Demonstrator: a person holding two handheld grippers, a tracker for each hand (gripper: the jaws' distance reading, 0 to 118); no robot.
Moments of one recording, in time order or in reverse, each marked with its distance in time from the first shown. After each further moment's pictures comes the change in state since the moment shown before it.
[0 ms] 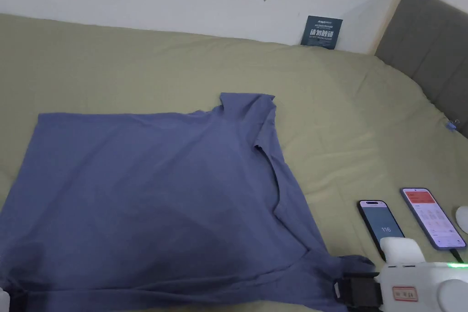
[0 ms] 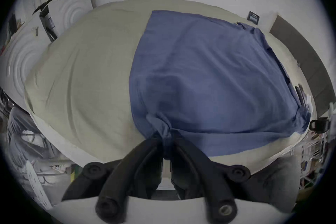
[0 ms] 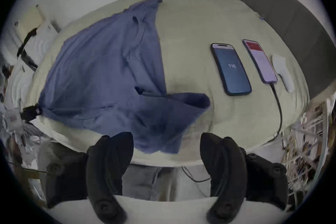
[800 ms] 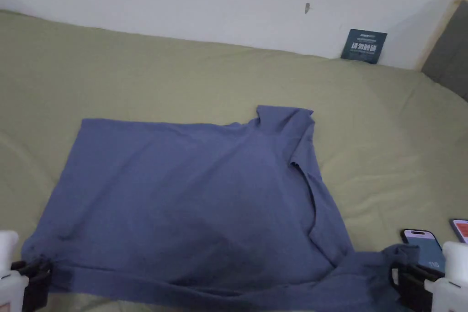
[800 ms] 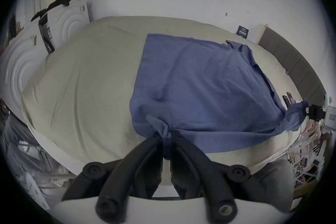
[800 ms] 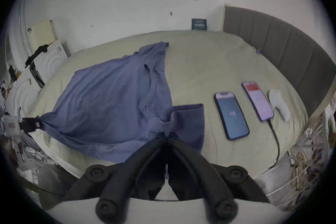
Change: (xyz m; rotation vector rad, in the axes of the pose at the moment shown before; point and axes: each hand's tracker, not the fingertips) left arm -0.014 0.032 0.034 0.135 -0.069 -0.049; right arm -0.024 0.022 0.038 0.351 0.022 -0.001
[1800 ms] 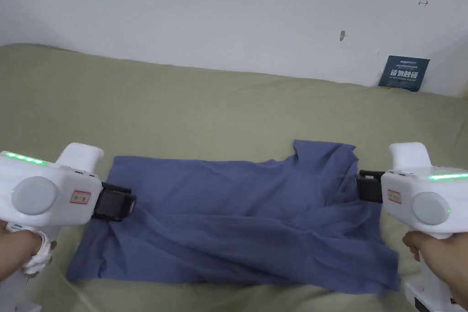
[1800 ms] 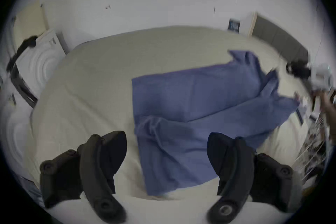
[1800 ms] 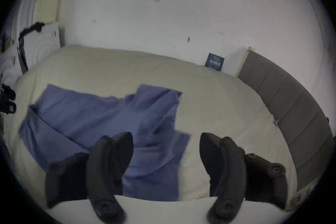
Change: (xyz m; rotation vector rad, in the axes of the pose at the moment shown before) left arm -0.017 0.169 -0.093 0.050 -0.091 -0.157; right arm -0.070 0.177 -0.177 0.186 -0.060 0.239
